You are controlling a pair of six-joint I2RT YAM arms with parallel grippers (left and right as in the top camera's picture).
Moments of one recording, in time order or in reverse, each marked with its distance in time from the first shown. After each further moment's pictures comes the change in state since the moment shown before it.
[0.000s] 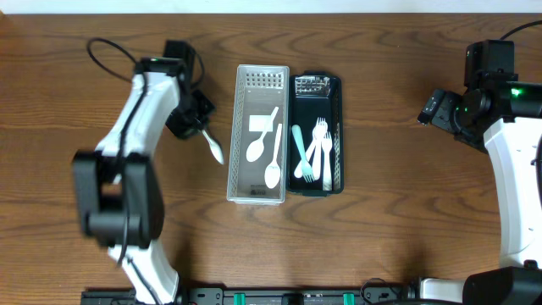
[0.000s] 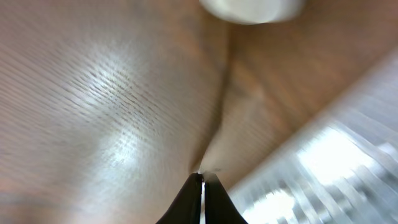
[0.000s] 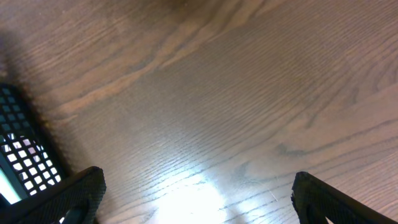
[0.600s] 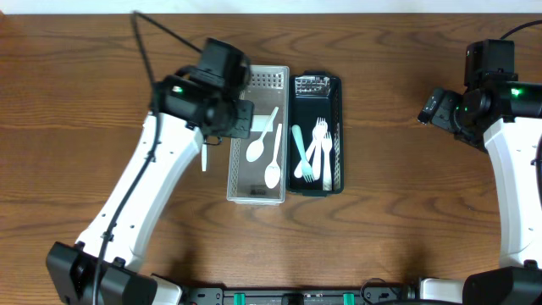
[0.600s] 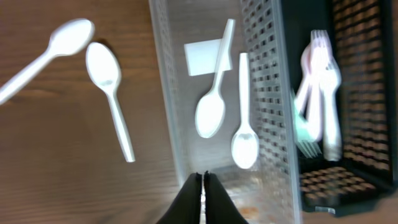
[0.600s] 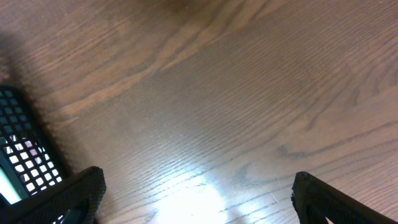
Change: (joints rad) left arm -0.322 -0.319 0.002 -0.061 -0.115 0.523; right arm 0.000 0.000 0.000 0.008 0.000 0.000
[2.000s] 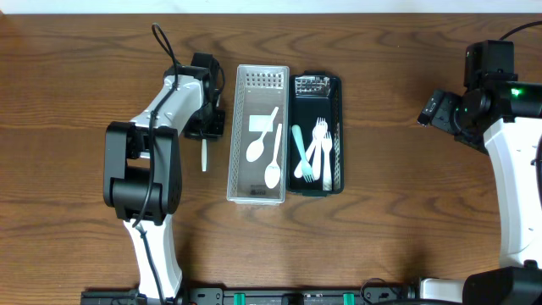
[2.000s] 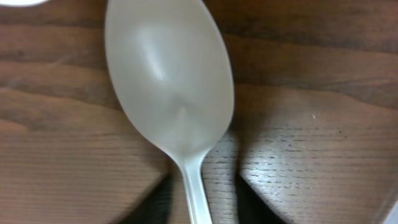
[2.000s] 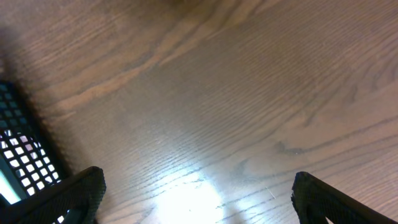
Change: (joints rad) left arm 0.251 0.560 0.002 0.140 -0.045 0.124; right arm 0.000 0.000 0.000 -0.018 0.000 -0.006
